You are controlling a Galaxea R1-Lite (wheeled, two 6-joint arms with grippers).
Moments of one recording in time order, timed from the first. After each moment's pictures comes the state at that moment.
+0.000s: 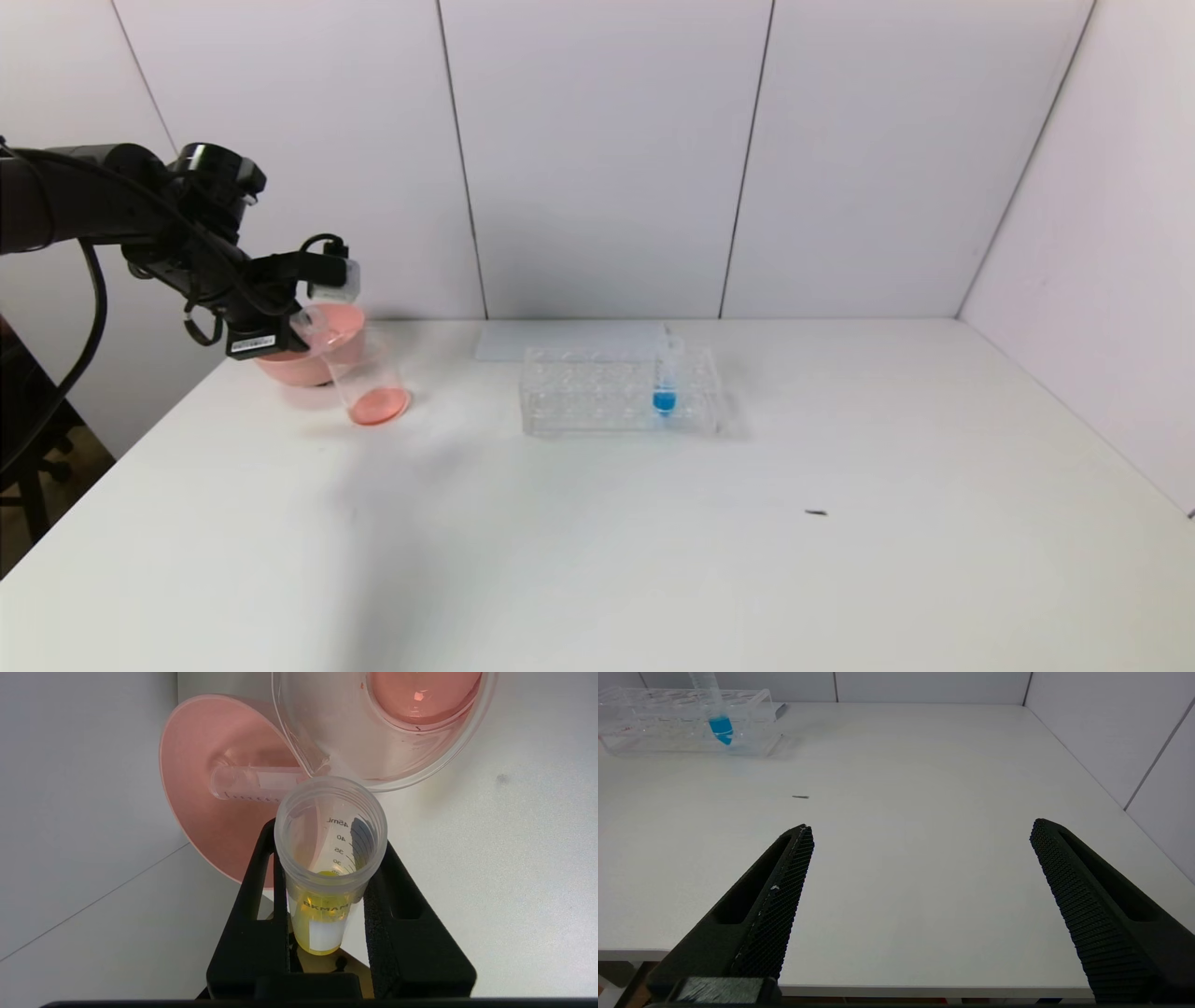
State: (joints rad) left arm 0.08 2.14 -1.99 0.75 -0.06 1.39; right arm 0.00 0.00 0.00 0.00 0.00 0.00
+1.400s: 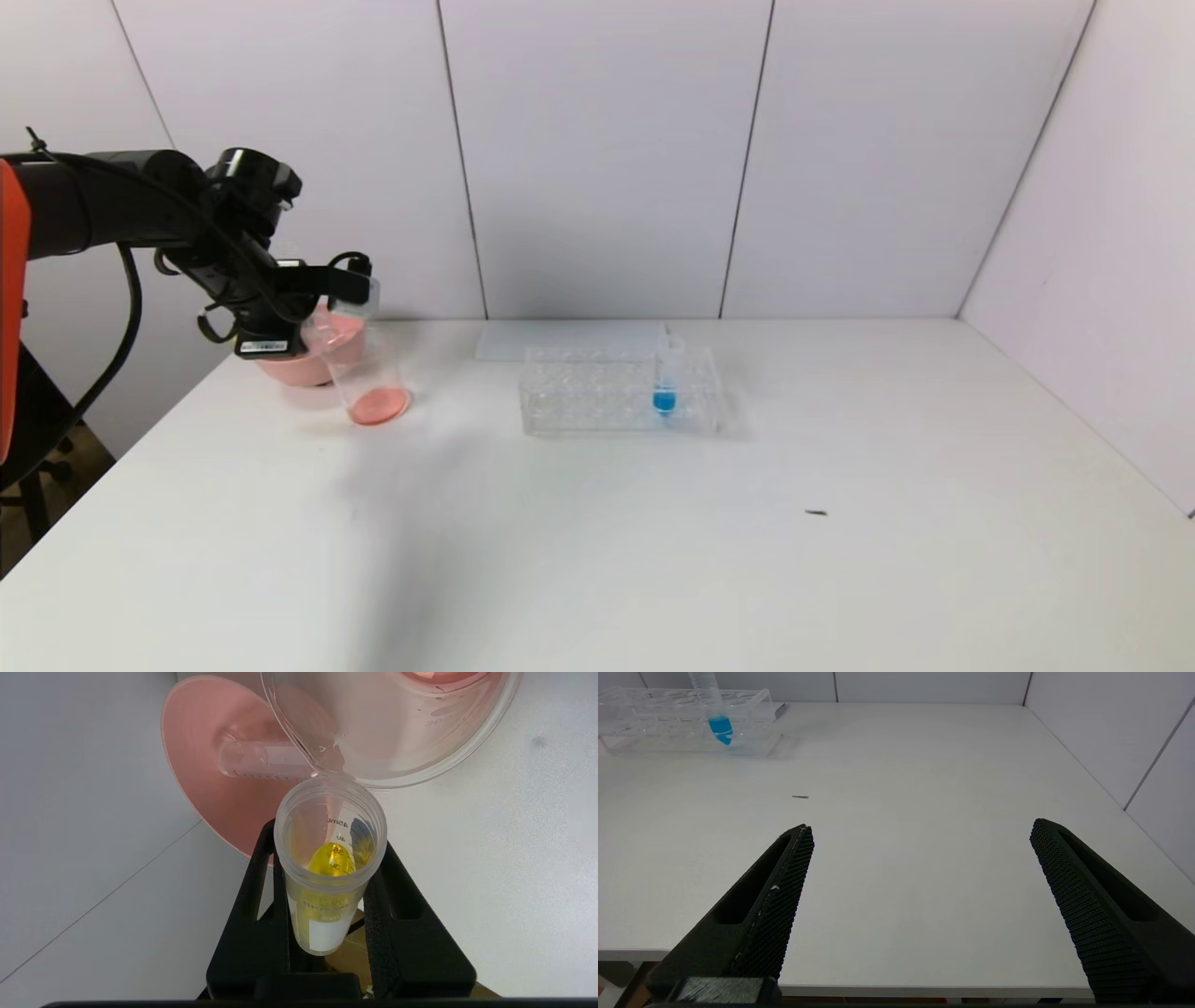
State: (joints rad) left arm 0.02 2.16 -1.99 0.74 0.15 1.44; right arm 0.00 0.00 0.00 0.00 0.00 0.00
